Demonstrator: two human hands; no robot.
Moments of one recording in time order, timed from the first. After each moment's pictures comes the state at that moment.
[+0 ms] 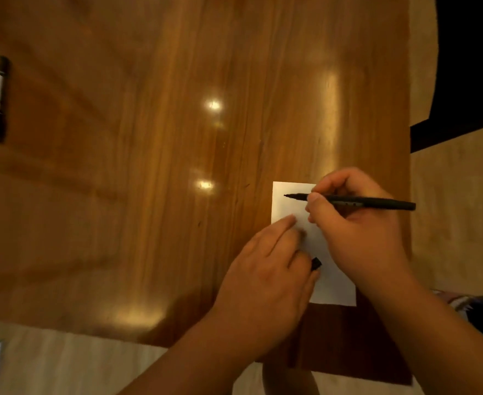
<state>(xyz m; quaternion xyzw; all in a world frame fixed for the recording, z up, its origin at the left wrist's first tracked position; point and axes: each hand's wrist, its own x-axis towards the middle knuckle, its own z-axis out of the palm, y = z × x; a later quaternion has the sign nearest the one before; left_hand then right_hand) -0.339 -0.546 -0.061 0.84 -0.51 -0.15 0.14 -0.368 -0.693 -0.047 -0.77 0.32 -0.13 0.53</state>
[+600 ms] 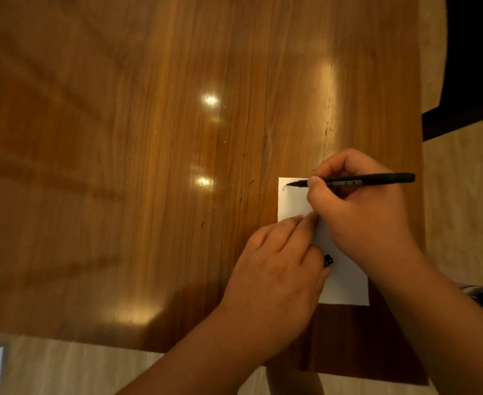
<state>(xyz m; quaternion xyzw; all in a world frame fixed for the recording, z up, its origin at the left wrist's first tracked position) -0.333 -0.550 -0.061 0.84 -0.51 -0.16 0.12 -0.349 -0.695 -0.051 -0.80 0.31 -0.13 0.50</state>
